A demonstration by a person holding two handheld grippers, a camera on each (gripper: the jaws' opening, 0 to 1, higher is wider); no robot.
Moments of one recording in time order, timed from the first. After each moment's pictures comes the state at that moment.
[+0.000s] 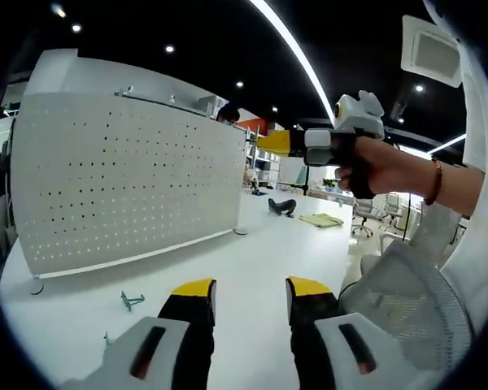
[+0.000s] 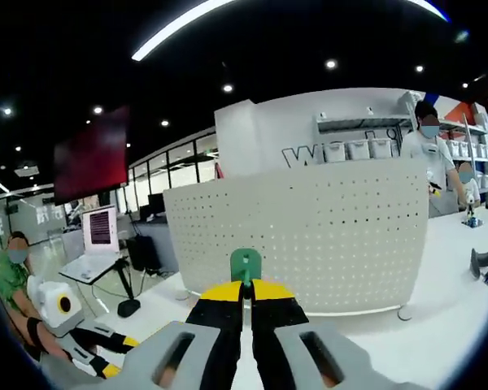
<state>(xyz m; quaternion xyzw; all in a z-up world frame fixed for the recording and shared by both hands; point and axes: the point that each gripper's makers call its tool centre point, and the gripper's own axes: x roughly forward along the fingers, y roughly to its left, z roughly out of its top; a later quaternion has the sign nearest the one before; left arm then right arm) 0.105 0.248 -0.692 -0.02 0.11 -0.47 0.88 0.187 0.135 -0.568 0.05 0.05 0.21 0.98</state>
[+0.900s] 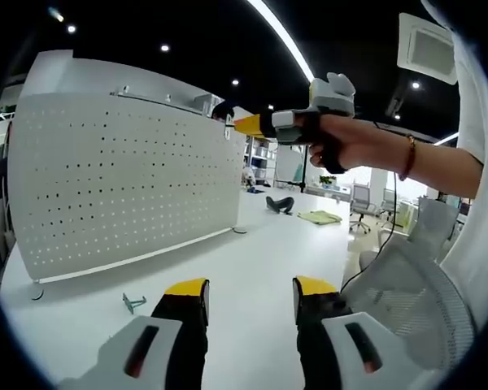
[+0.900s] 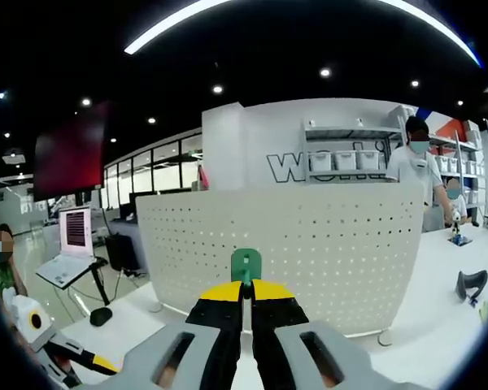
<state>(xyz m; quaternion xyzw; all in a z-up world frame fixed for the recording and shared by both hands) 0.110 0.250 -0.693 -0.02 0.12 -0.48 0.87 0.240 0.117 -0.544 0.02 0.04 0.15 0.99</state>
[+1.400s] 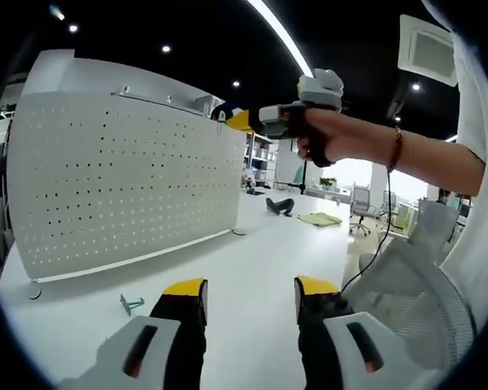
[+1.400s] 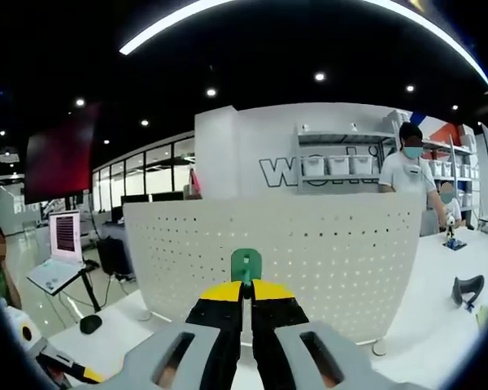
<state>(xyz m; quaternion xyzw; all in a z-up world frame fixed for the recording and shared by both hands) 0.111 0.246 -0.692 -0.02 0.11 -0.48 0.87 0.265 0.107 -0.531 0.02 0.03 0.13 0.99</state>
